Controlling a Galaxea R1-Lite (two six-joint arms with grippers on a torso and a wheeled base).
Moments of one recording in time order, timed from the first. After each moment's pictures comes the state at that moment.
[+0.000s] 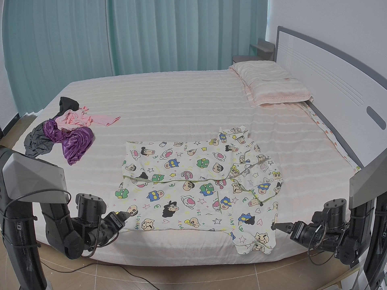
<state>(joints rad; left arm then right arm) -0.23 2.26 -0.33 -1.17 0.11 -0.92 0.26 2.24 -0.02 -1.55 0.14 0.76</state>
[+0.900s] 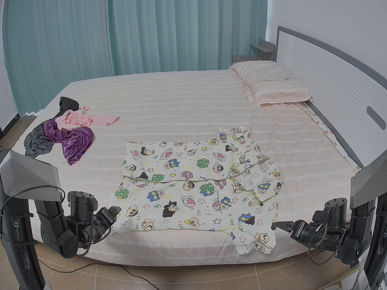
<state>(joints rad) -0.17 2.23 -0.29 -1.23 0.14 -0.88 0.26 2.23 -0.02 -1.55 0.14 0.78</state>
